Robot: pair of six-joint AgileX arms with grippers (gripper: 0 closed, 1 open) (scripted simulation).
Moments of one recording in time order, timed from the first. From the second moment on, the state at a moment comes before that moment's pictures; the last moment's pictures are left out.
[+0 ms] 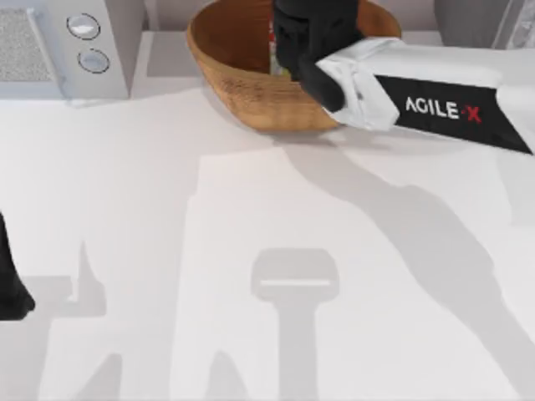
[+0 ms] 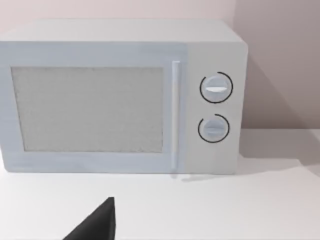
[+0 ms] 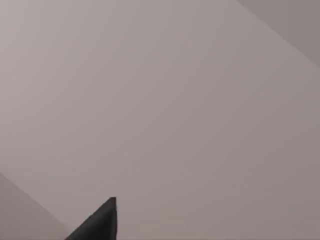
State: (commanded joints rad) left arm 0.00 0.00 0.00 0.00 0.00 0.00; right arm 0.61 2.30 1.76 0.52 0.63 0.02
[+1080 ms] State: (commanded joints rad) left arm 0.00 0.00 0.00 0.00 0.00 0.00; right arm 0.46 1.84 1.33 0.45 0.37 0.03
